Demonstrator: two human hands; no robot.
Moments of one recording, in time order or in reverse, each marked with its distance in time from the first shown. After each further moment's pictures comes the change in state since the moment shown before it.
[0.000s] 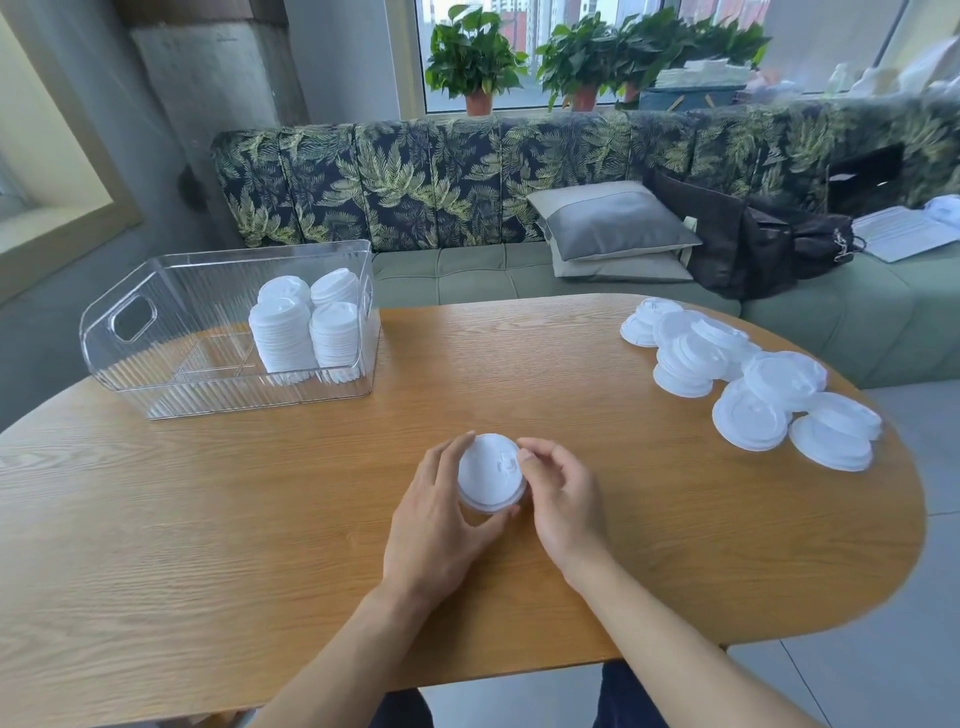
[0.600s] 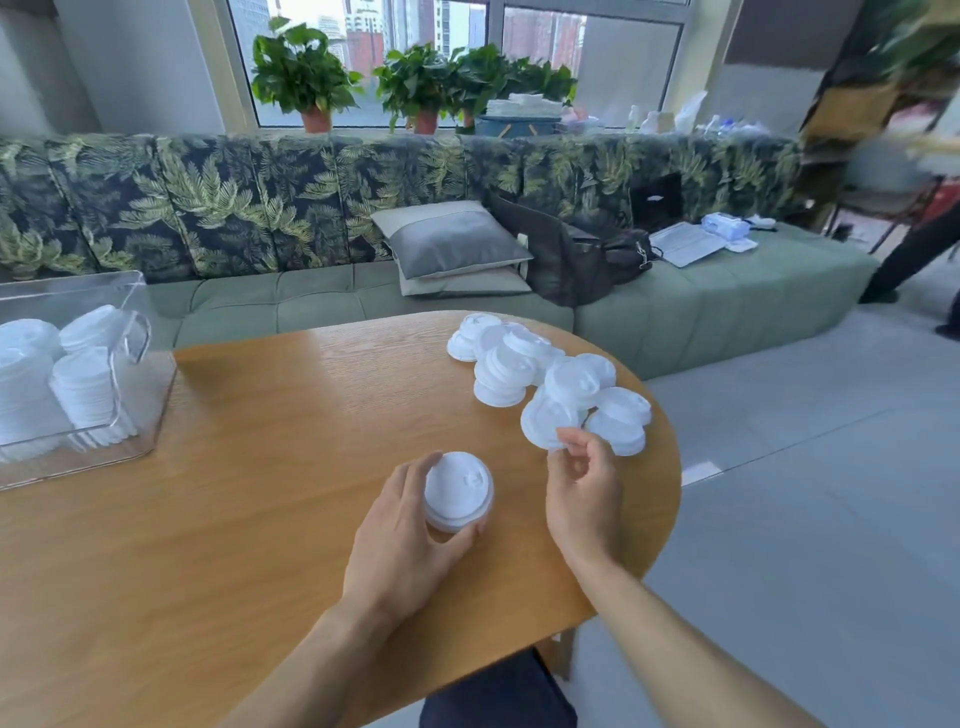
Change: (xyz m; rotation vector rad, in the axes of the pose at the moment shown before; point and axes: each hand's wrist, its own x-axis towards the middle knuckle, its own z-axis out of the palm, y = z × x) left_hand 0.027 0.100 0.111 -0.100 -0.148 0.137; right_hand 0.033 -0.008 -0.192 -0.307 0.555 -0.119
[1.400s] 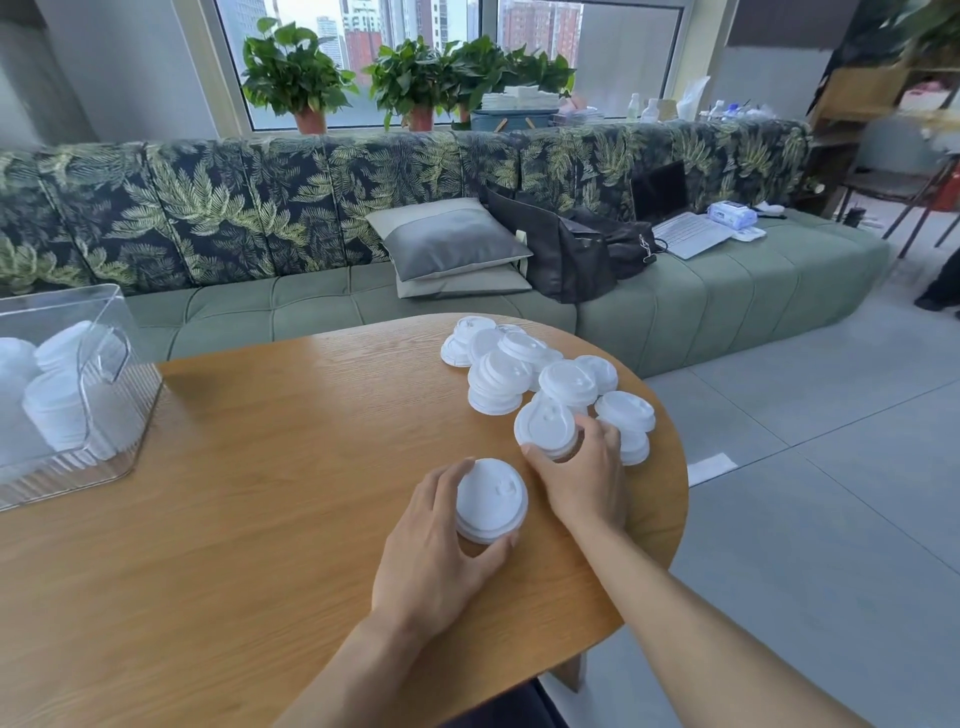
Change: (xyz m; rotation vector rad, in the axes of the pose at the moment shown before) left_hand 0.014 0.026 0.028 0.004 -0.037 0.059; right_hand 0.053 0.013 0.005 -0.433 -0.095 0.014
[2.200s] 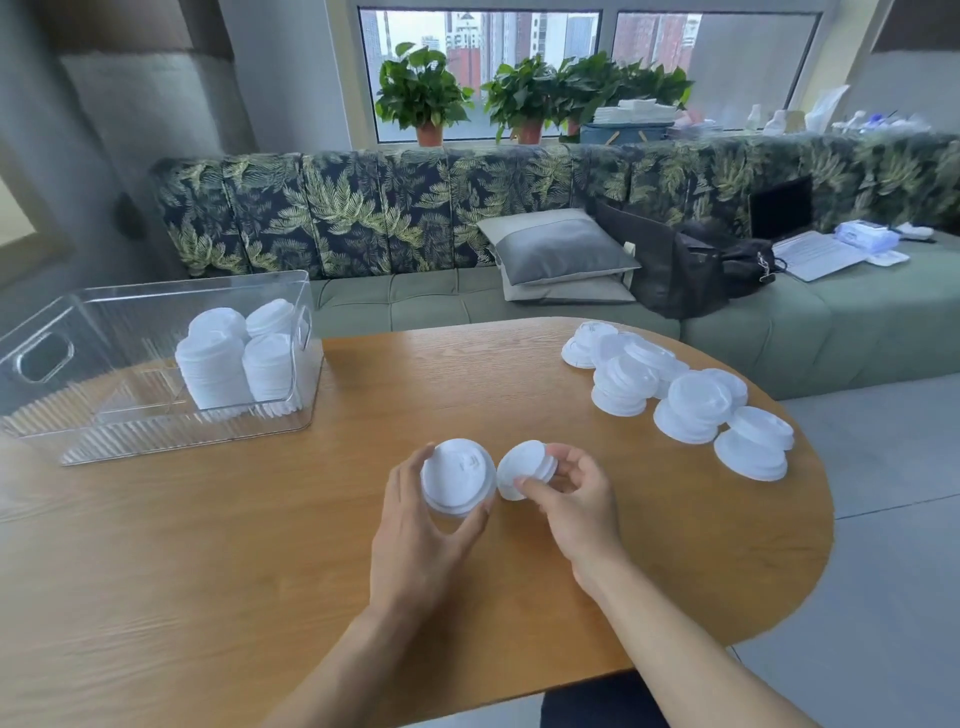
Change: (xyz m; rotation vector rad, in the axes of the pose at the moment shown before) left_hand -0.055 -0.072 -0.107 -0.144 0.302 -0.297; right_hand -0.110 -0.081 0.074 0.713 -0.374 0.117
